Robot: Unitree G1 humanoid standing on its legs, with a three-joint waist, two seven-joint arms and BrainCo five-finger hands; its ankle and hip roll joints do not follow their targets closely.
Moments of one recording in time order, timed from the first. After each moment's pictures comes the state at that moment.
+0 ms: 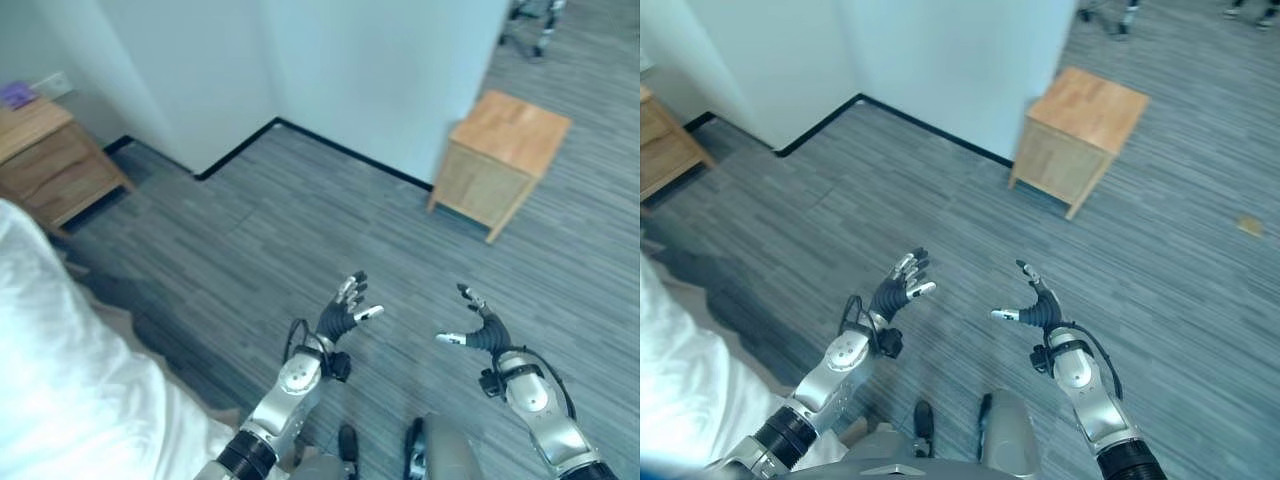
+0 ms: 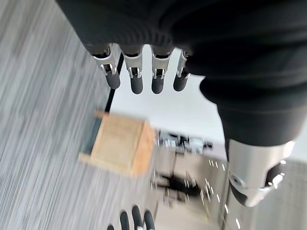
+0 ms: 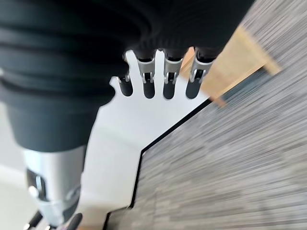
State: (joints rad) left arm -0.14 0.28 -0.49 0.21 -0.42 -0.16 0.11; right arm 0.06 -0.43 0.21 0.10 -0.12 -0.11 -0.12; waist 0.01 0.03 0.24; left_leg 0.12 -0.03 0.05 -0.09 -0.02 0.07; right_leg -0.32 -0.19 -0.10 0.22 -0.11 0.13
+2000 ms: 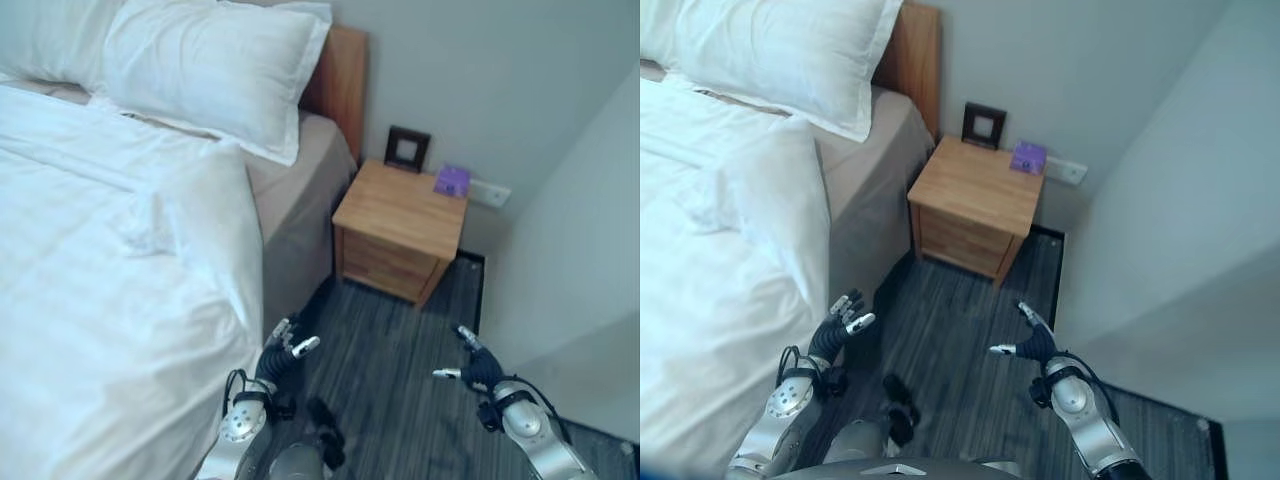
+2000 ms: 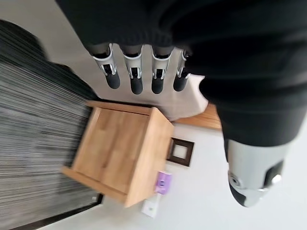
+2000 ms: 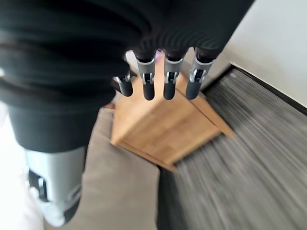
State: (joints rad) left arm 0.11 0.35 -0.23 0.19 -0.38 -0.10 0.08; right arm 0.11 -0.40 0.26 0.14 -0.19 -0.05 -0.08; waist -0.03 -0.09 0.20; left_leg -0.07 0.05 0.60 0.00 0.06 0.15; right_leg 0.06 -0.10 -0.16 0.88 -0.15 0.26
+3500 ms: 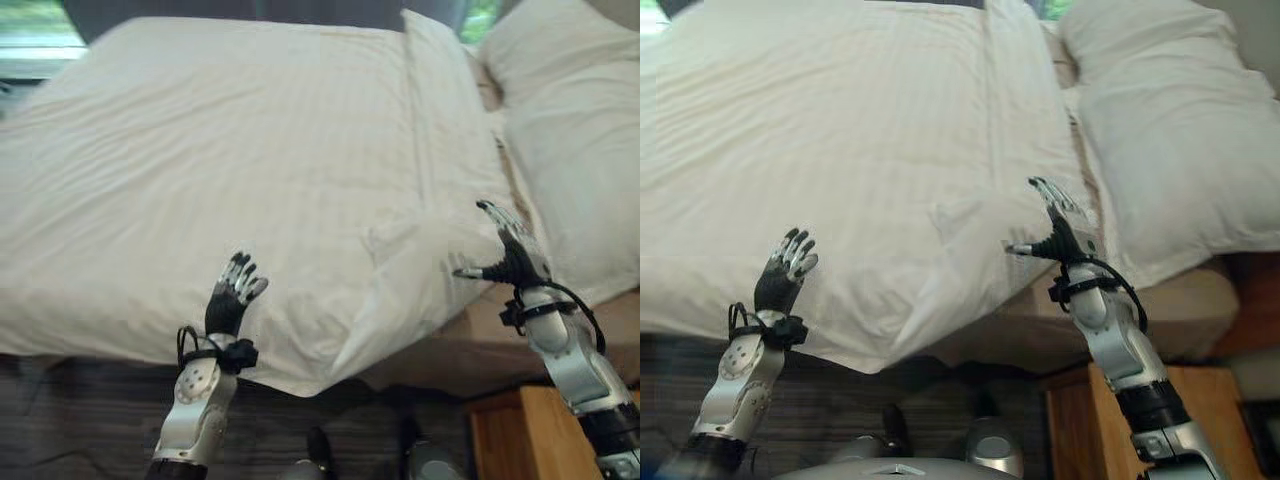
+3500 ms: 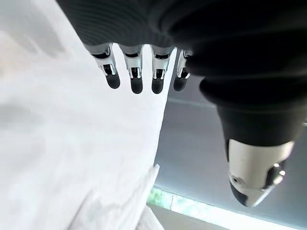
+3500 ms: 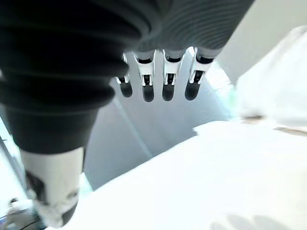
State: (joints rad) left arm 0.12 0.38 0.00 0.06 -0.57 -0.16 0.03; right arm -0.28 -0.59 0.18 -0.04 -0.48 -0.06 -0.20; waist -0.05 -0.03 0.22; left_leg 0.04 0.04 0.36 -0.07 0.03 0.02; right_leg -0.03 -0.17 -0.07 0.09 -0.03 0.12
